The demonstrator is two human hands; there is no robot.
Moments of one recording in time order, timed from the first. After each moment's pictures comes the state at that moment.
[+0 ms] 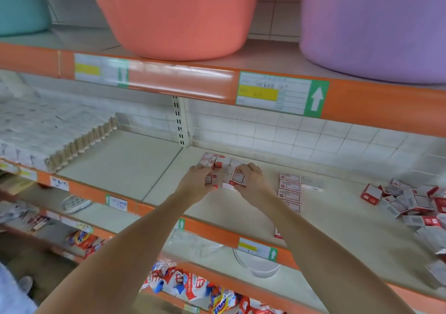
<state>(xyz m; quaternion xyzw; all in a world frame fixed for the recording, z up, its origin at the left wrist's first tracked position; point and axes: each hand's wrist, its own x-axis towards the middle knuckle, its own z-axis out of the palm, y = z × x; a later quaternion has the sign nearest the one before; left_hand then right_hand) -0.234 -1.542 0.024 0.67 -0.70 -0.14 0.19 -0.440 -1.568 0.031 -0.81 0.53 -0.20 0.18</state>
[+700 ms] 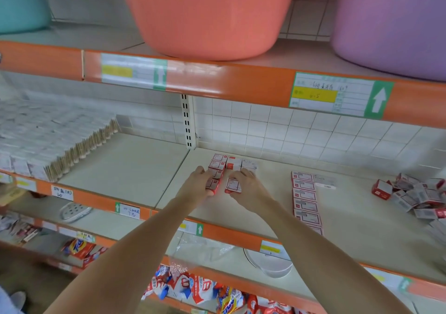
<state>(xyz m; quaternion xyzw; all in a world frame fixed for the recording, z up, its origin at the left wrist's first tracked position) -0.184 -1.548 0.004 0.65 -0.72 -0.16 0.17 -0.380 -1.558 0.013 -0.82 0.50 -0.19 0.19</state>
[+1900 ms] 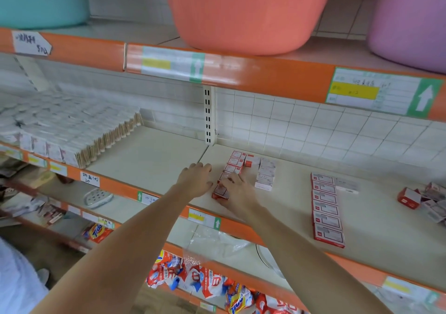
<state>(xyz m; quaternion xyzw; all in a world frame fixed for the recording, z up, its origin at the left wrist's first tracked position) -0.134 -1.540 0.019 0.70 -0.71 -0.05 0.02 -0.309 -1.532 -0.007 -0.87 0.46 -0.18 0.08</state>
